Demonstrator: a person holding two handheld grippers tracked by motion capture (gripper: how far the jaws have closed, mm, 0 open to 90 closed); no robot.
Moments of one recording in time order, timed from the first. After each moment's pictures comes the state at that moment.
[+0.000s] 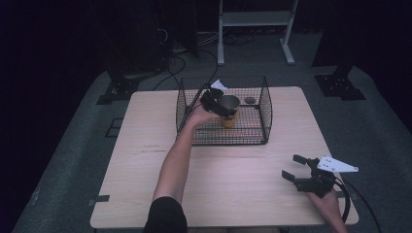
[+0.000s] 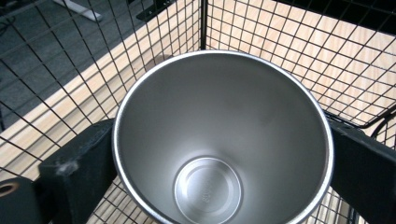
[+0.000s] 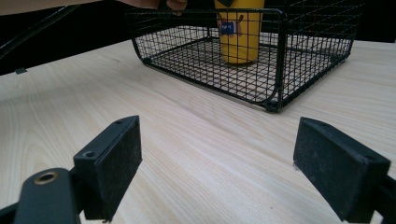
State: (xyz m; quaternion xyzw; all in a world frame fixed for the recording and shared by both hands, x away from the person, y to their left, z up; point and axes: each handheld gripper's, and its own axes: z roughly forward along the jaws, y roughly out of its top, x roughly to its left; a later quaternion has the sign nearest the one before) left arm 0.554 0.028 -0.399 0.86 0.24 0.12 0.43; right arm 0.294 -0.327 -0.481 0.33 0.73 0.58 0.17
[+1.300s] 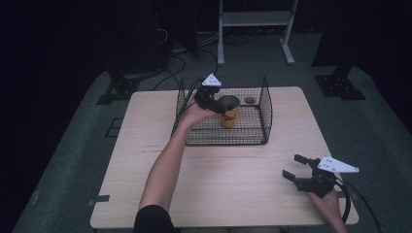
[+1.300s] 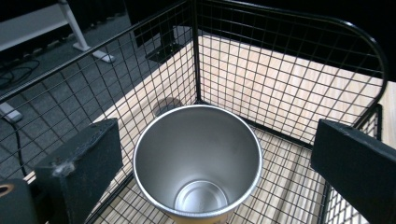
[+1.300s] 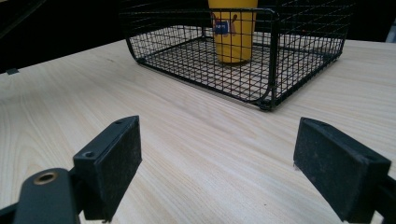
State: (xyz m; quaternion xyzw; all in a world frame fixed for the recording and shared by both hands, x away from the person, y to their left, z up) left arm 0.525 0.047 -0.361 0.83 0.21 0.16 0.49; right arm 0.293 -0.328 -0.481 0.34 0.72 0.57 0.18
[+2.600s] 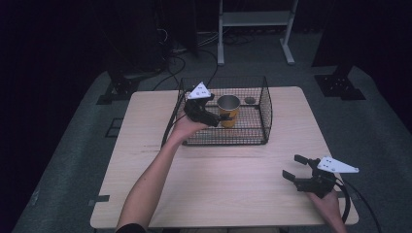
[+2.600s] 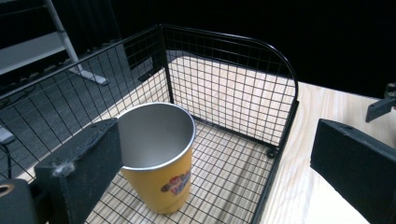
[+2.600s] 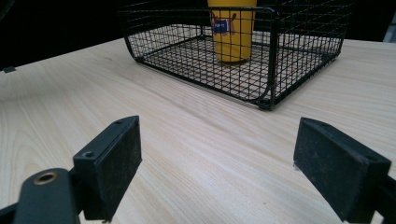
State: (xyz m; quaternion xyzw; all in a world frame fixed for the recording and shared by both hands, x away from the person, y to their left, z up) left arm 0.463 0.074 -0.350 0.81 0.19 0.16 0.54; right arm 0.292 -0.327 -0.481 0.34 0.73 0.57 0.18
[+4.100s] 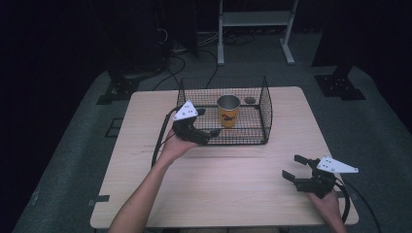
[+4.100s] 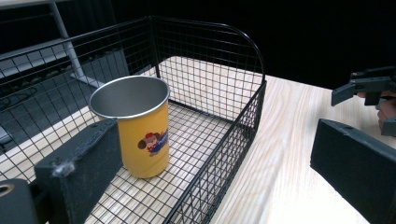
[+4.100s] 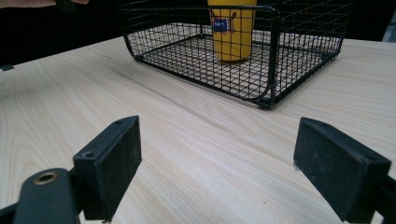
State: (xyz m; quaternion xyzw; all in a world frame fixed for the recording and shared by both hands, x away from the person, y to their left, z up) left arm 0.412 0.105 -0.372 0.79 0.20 0.16 0.56; right arm 0.292 -0.326 -0.480 0.34 0.73 0.57 0.18
